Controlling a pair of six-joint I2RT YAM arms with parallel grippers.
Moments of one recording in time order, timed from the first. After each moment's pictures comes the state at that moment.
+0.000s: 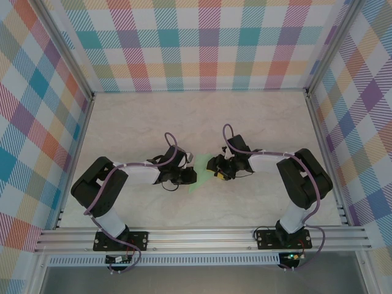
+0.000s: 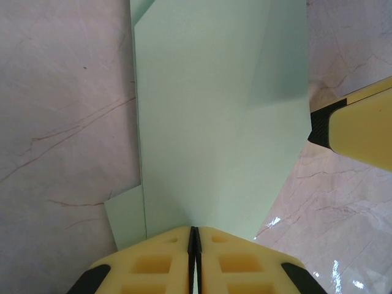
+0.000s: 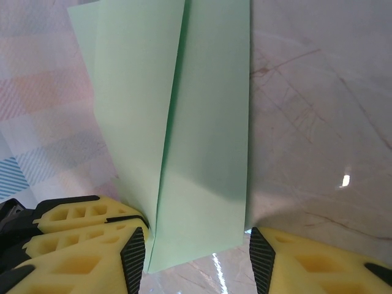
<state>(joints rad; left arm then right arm) -0.65 1.68 0.74 -0.04 0.36 -0.63 0.54 1.72 0.81 -0.12 -0.56 0.92</state>
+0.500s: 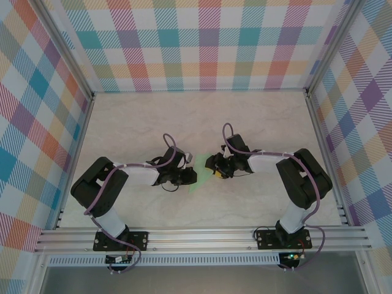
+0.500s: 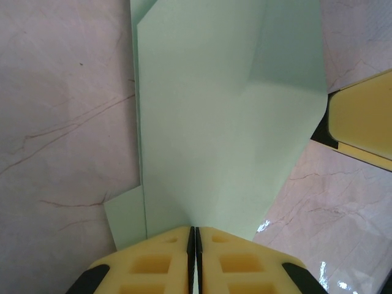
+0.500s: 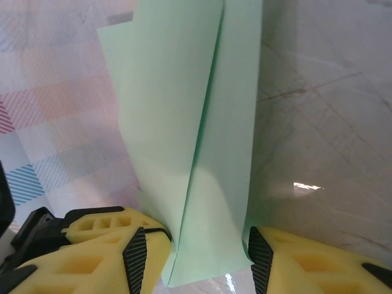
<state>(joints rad) -0.65 1.68 0.71 0.03 0.38 -0.67 0.55 1.72 0.81 -0.06 -0.55 0.97</state>
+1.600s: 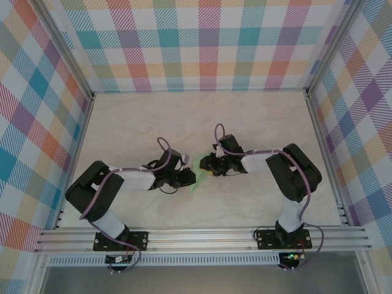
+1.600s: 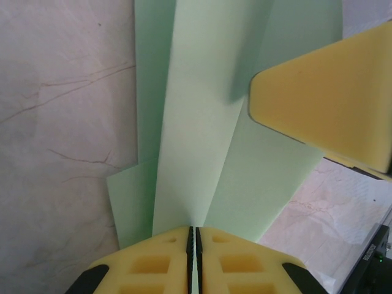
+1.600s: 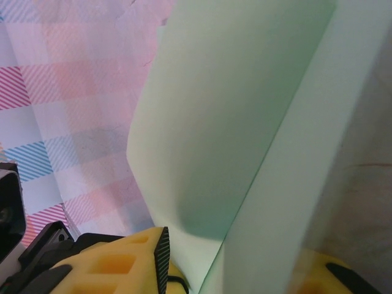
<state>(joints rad) -0.65 1.61 0.63 0.10 0.41 -0.80 0.60 1.83 0.84 0.11 -0.60 0.94</state>
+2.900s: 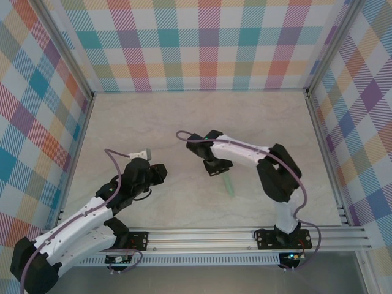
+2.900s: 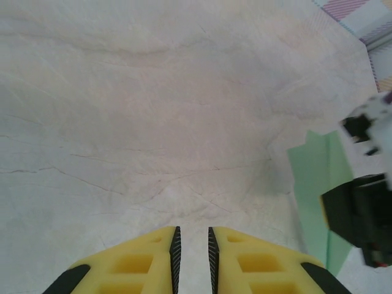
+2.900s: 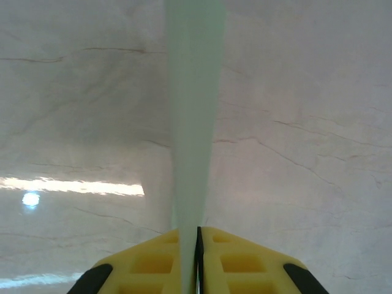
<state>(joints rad) -0.65 0.78 0.51 -0.36 -0.14 -0.84 0.88 1.99 1.51 -1.21 0.32 0.58</state>
